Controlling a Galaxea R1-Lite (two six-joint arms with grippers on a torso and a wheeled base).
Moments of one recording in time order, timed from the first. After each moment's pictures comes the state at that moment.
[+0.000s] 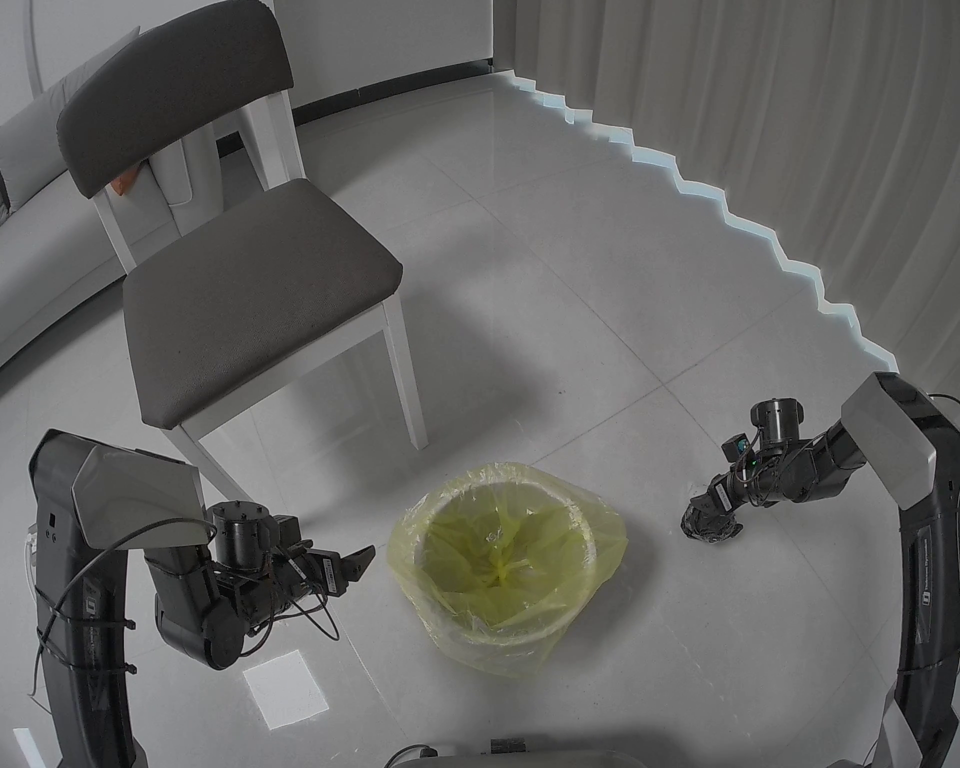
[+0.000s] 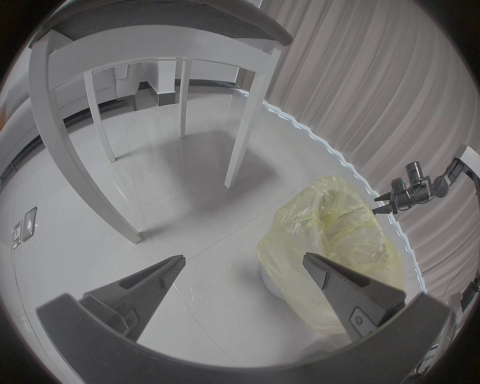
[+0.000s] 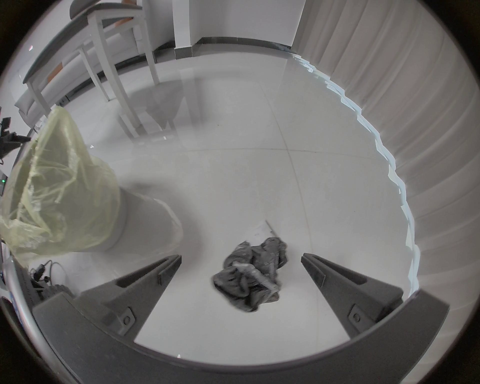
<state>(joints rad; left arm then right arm) -0.21 2.39 -0.54 -1.37 -0.15 -0.15 -0.02 2.53 -1.40 -0.37 0.07 -0.44</state>
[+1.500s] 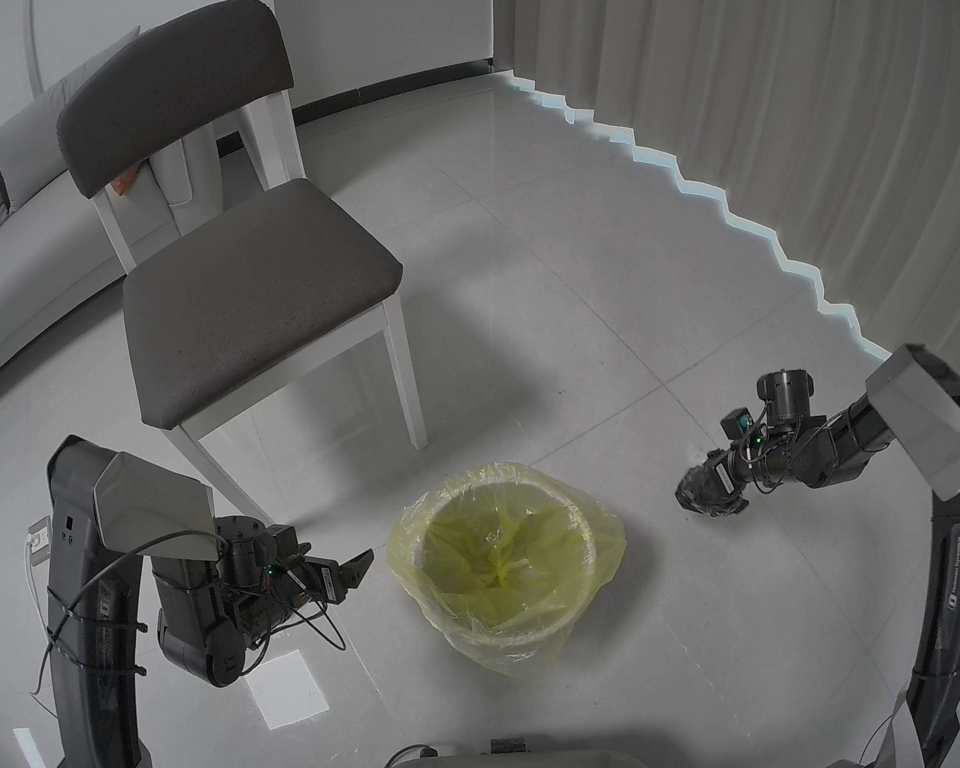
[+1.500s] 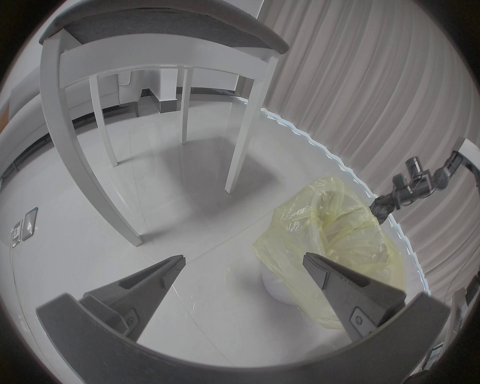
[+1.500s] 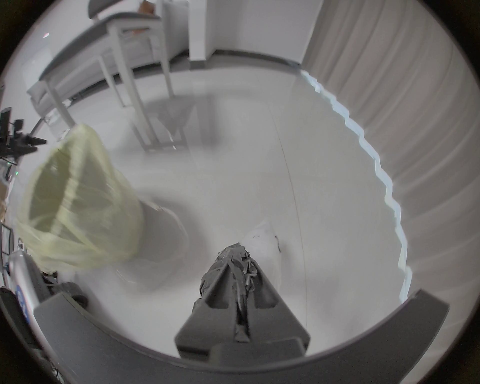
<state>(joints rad) -0.22 2.45 -0.48 -1.55 -0.13 -0.16 0.03 2.35 -1.28 -0.39 0.09 -0.48</state>
